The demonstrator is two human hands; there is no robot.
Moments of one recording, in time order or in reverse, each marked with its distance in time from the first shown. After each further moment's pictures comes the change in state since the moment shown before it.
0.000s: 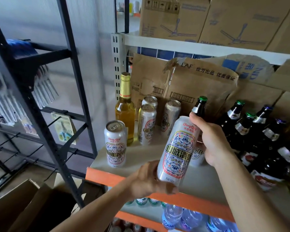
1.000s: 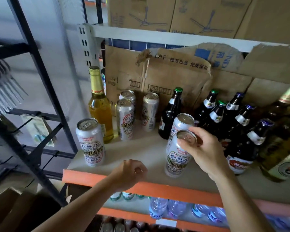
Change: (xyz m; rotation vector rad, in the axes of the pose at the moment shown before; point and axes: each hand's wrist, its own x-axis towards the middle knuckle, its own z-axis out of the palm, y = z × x) left_hand 0.036 -0.045 0.010 0.528 0.150 -0.154; right_hand -0.013 0.051 -0.087 -0.563 0.052 -0.336
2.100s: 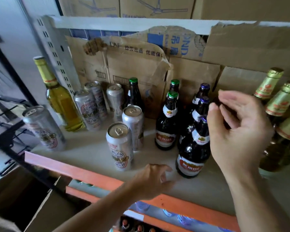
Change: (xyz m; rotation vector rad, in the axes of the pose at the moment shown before) left_hand 0.070 0.166 0.166 0.106 -0.027 -0.002; right_hand 0.040 0.041 -0.170 0.207 0.468 -0.526
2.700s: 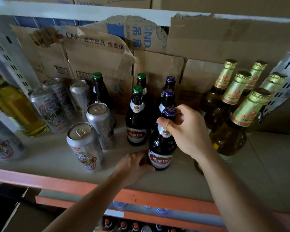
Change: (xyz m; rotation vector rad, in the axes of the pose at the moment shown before) left_hand 0.054 -0.017 0.028 0.021 0.097 -0.063; right_hand 0.010 0.043 -0.019 -0.248 -0.529 0.327
